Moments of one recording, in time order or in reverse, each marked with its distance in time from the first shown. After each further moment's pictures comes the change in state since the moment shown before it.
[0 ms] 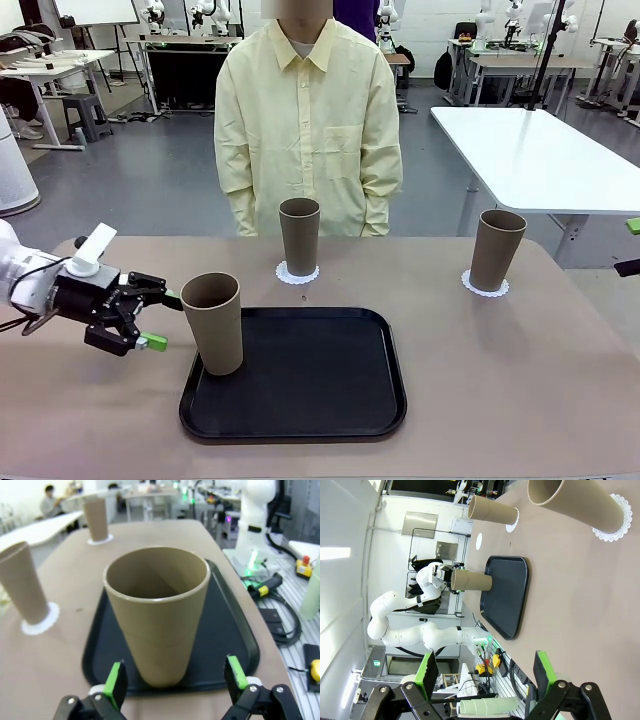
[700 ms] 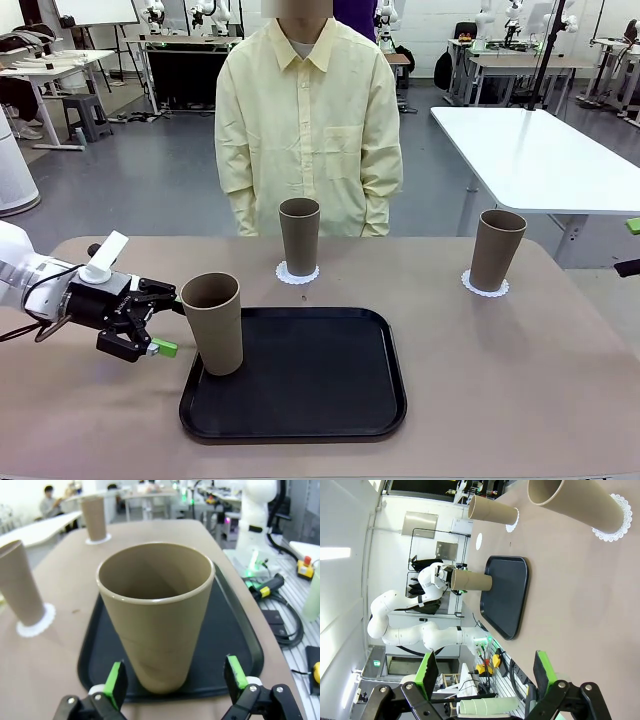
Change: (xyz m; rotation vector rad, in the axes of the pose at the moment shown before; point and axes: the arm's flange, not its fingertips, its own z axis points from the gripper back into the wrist) left arm -0.004 0.001 -0.013 0.003 -0.010 0.000; right arm 0.000 0.000 0.000 0.000 0.000 0.000
